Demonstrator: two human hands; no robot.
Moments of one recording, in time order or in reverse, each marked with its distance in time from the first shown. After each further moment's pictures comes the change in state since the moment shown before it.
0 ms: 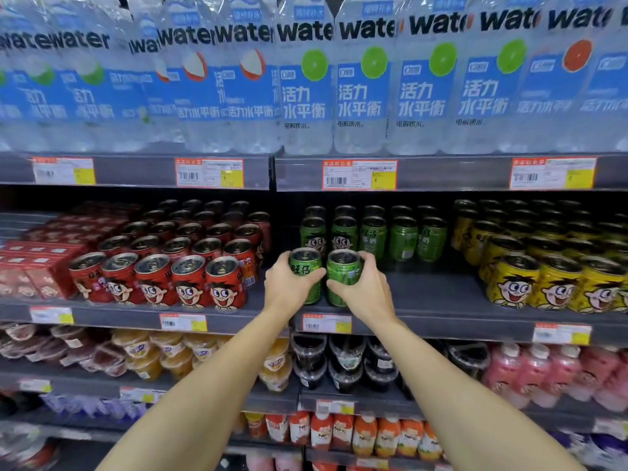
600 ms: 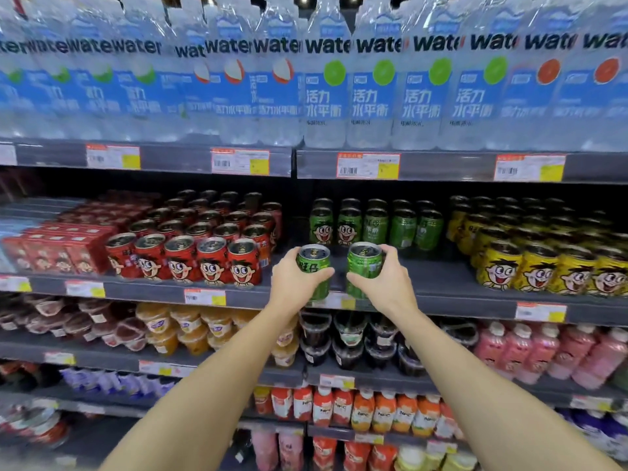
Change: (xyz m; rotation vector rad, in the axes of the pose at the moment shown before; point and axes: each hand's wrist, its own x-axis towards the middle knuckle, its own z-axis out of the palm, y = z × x) left_hand -0.058 0.009 -0.037 -0.051 -0.058 0.042; right_hand -0.055 -0.011 -0.040 -0.038 0.007 0.038
